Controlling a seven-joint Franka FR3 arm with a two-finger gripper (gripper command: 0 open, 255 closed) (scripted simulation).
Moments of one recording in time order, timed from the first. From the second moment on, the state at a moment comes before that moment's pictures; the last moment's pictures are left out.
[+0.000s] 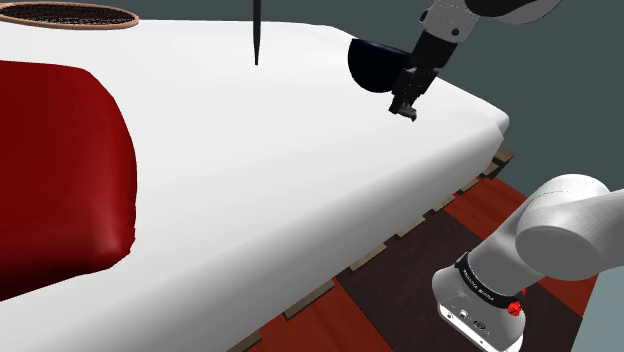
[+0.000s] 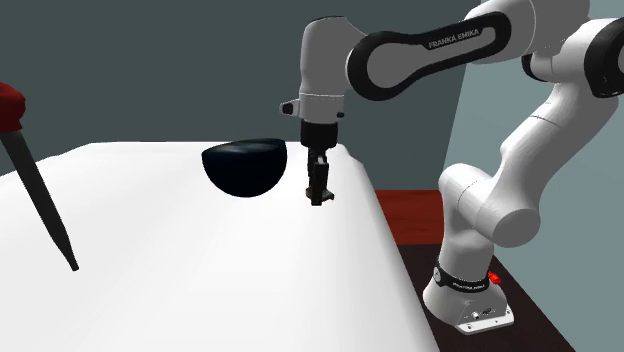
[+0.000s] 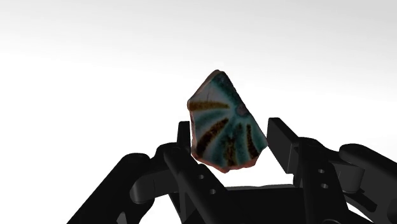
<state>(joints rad) 0.05 -0.62 -0.10 -2.46 0.05 1.90 -0.11</state>
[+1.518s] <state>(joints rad) 0.06 -0.59 -0.10 -2.13 0.05 1.60 -0.09</state>
